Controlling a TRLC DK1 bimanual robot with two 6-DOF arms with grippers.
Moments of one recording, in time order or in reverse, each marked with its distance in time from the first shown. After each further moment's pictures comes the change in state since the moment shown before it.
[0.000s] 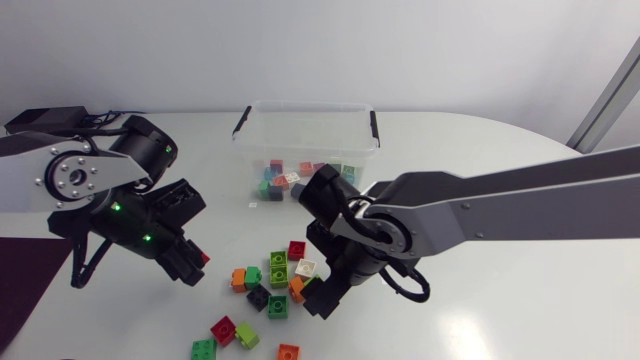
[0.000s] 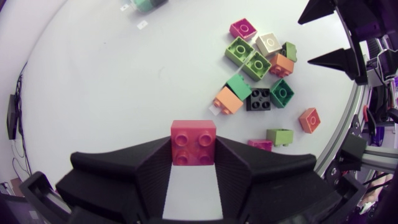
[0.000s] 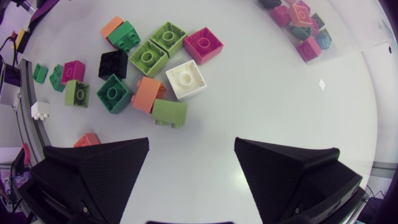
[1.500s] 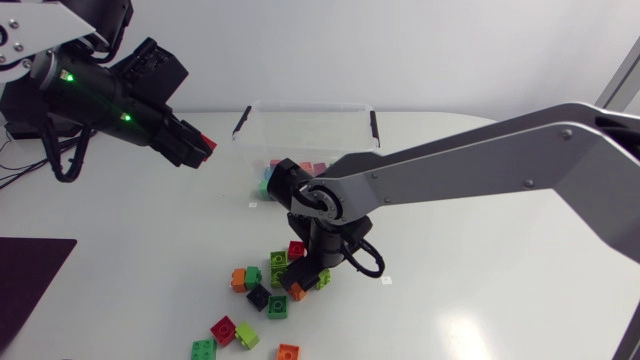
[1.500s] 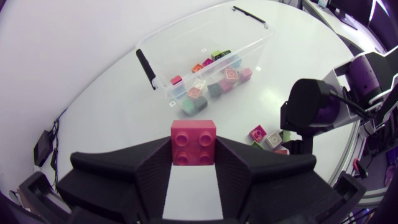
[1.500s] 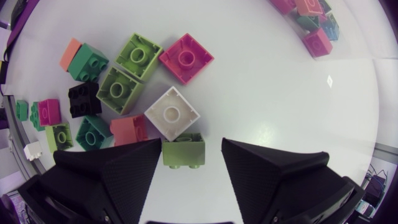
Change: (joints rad) left arm 0.023 0.018 0.427 0.000 0.023 -0.005; right arm -0.011 0.264 0.289 -0.166 0.026 0.117
